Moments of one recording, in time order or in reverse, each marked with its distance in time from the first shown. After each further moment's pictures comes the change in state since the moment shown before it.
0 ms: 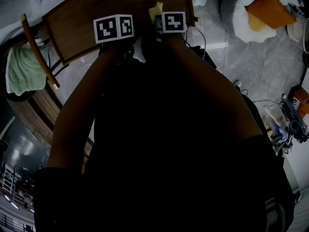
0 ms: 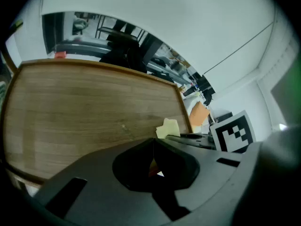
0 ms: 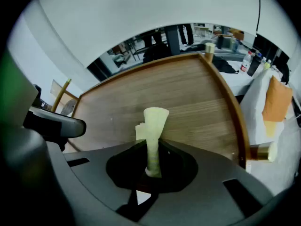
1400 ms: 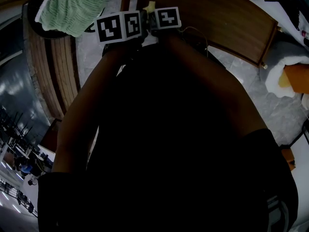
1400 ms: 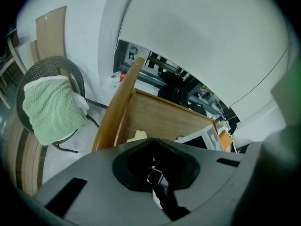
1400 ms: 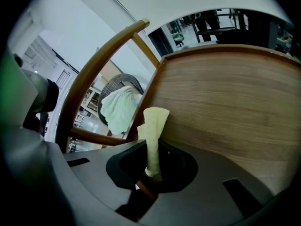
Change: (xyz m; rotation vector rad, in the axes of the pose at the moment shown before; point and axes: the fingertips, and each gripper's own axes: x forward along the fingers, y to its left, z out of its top) left arm -0.245 0.240 -0.029 -0.246 -0.259 0.244; right arm 0.105 0.408 -0.028 -0.333 0.116 0.388
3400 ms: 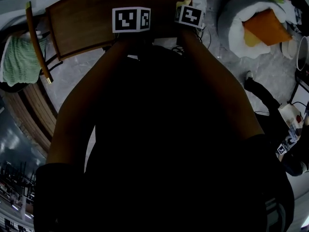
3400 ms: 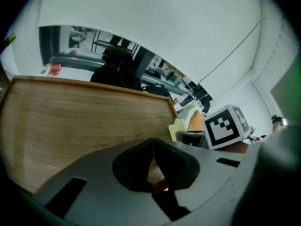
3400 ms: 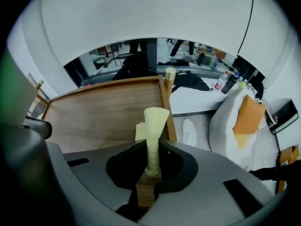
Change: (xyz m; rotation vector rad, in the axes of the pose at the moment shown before) left arm 0.189 -0.344 -0.058 0.268 0.101 -0.271; right arm -0.314 -0.428 -0.101 0.342 -0.134 -0.674
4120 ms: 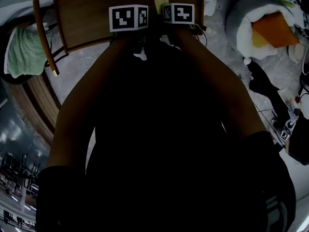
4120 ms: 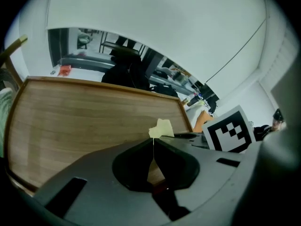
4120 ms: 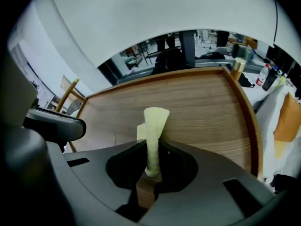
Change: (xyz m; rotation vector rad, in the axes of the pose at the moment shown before) left arm -0.027 0.044 -0.007 -0.021 0.006 0.068; right arm 0.005 0.134 -0.007 -0.115 -0.006 0.361
